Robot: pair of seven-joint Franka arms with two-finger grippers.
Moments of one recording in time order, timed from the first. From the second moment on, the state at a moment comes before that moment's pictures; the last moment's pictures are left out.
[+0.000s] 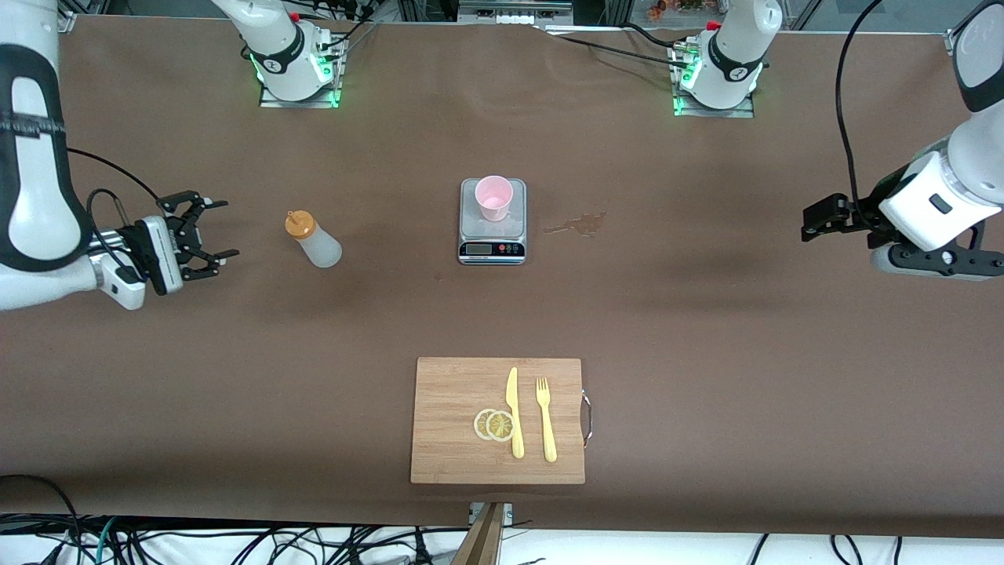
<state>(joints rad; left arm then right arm) 0.00 0.18 -0.06 -1.46 -0.03 1.56 -0.01 -0.16 0.55 -0.06 -1.65 0.55 1.36 -1.78</state>
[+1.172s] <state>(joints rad) 0.04 0.18 -0.07 -1.46 -0.03 1.55 -0.01 -0.17 0.80 -0.04 -1.66 0.84 1.36 -2.57</state>
